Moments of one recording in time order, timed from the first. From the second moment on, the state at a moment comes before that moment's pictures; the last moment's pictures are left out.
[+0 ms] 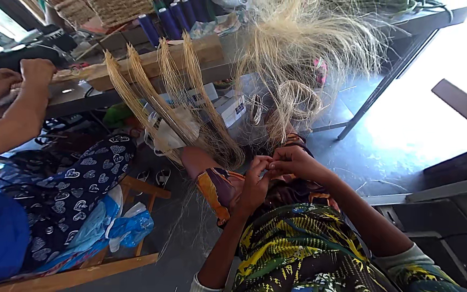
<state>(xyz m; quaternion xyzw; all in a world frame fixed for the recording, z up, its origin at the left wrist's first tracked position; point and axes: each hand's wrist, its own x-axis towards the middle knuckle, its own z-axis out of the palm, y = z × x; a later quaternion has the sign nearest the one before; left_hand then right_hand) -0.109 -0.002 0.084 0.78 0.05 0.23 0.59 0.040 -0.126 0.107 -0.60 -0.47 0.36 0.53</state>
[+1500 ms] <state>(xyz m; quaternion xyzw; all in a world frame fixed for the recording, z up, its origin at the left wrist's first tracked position) -0.126 0.016 0.108 0.68 0.07 0.24 0.69 0.029 -0.124 0.106 -0.60 -0.62 0.05 0.50</state>
